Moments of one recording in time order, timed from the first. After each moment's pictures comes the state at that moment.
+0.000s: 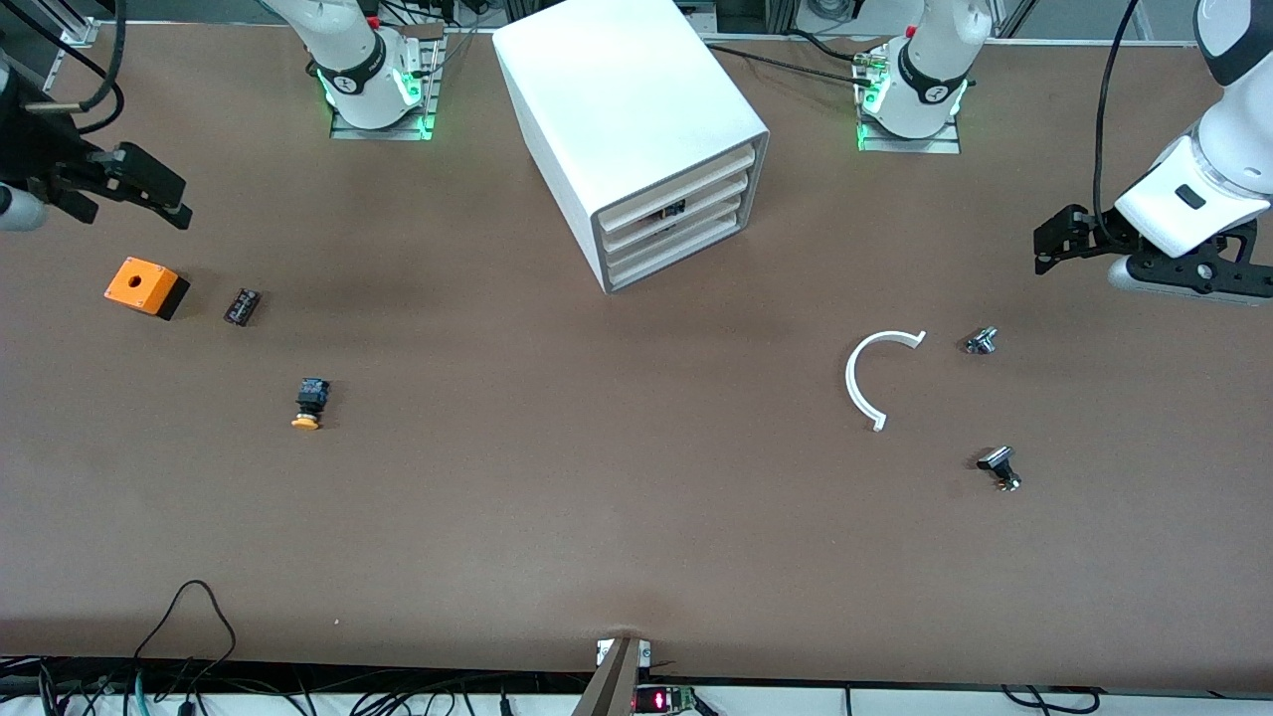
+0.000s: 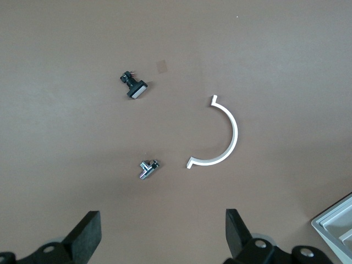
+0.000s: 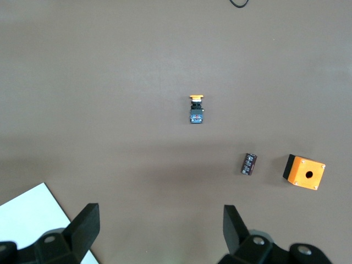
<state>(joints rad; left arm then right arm) -0.09 -0.01 0.03 -1.72 0.04 1.69 0.08 0.00 0.03 0.11 -1.41 -0.02 1.46 0.16</state>
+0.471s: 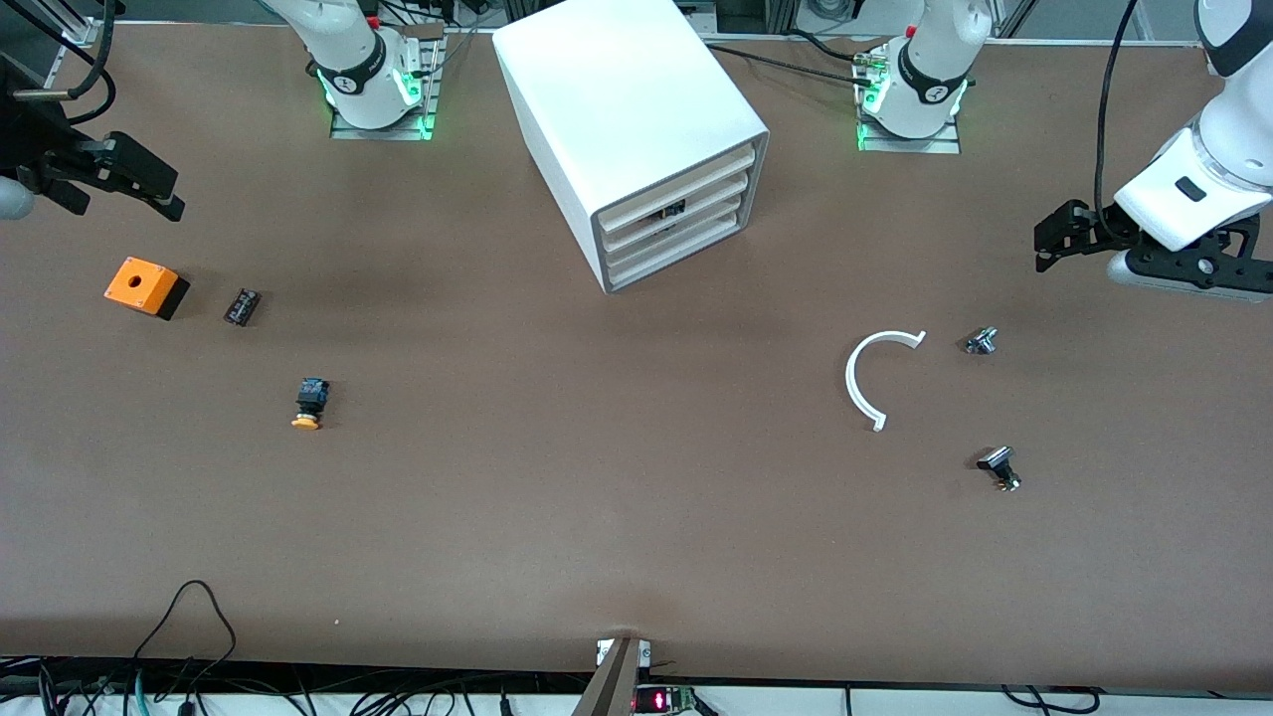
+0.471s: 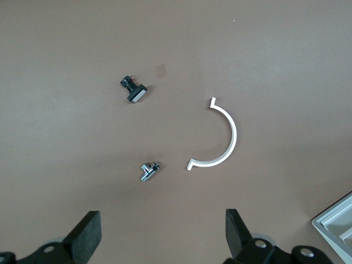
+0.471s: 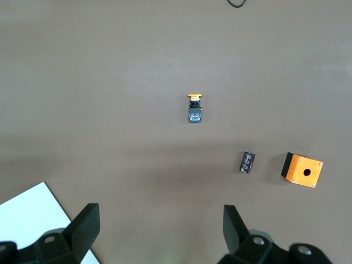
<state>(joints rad) -0.09 -0.01 0.02 -1.70 0.04 1.68 0.09 -0.01 0.03 0.11 -1.41 -0.02 1.46 0.16</state>
